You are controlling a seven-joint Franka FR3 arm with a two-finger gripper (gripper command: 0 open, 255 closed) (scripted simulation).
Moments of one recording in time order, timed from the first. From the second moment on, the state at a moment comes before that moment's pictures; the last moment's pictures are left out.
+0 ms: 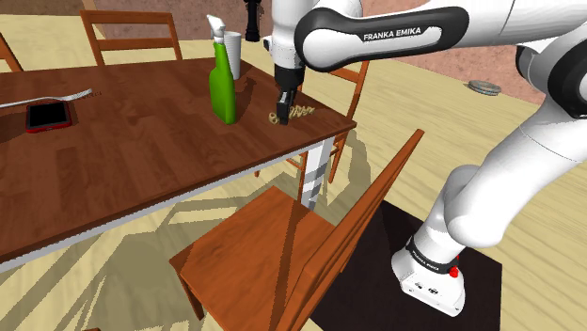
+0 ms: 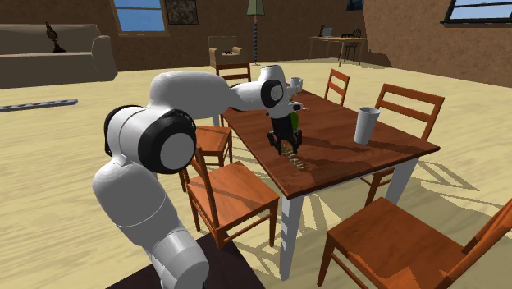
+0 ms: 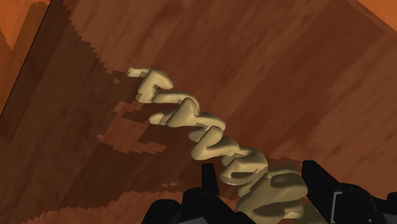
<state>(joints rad) 0.14 -0.19 0.16 -1.97 -0.23 1.85 -0.10</state>
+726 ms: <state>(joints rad) 0.14 -0.18 0.16 -1.95 -0.23 1.82 -0.11</state>
